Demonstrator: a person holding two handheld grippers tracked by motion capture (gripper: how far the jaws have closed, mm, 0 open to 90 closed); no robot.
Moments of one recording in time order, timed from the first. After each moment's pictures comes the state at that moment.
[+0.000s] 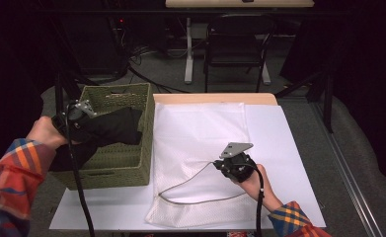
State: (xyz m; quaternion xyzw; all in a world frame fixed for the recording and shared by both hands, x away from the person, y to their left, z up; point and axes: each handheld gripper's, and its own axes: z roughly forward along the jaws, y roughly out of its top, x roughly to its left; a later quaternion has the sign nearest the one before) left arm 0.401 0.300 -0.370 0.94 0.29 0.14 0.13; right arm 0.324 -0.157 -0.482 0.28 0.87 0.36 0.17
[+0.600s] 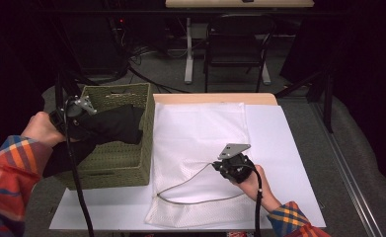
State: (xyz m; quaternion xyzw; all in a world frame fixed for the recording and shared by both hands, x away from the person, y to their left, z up) left arm 0.392 0.288 -0.349 0.94 0.28 0.16 0.12; right arm 0.324 -0.154 -0.487 0.28 0.88 0.36 0.16
